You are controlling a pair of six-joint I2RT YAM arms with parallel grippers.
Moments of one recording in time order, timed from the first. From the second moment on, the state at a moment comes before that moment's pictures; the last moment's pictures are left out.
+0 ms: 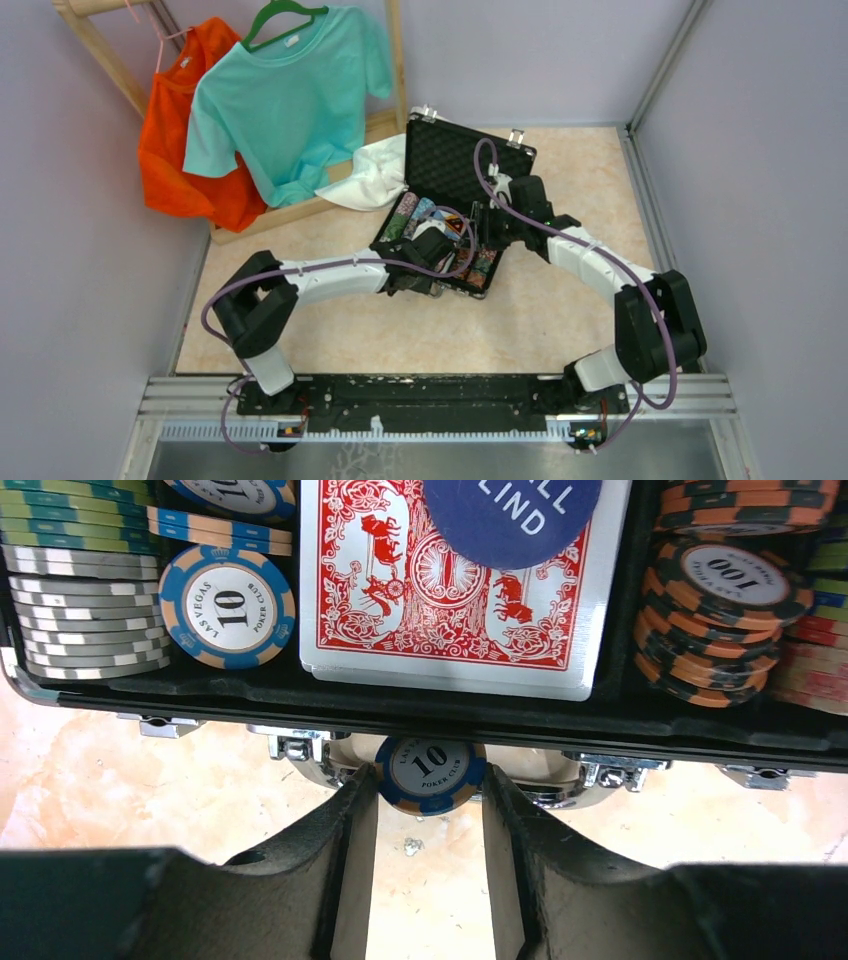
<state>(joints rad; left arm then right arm) -0.96 1.74 1.09 -0.41 -0.40 -0.50 0.39 1.43 0.91 -0.21 -0.48 0.37</state>
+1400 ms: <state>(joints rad) -0.89 1.59 1.14 -0.50 -0.44 -0.43 0.38 1.47 0.91 -0.19 -0.50 0.38</state>
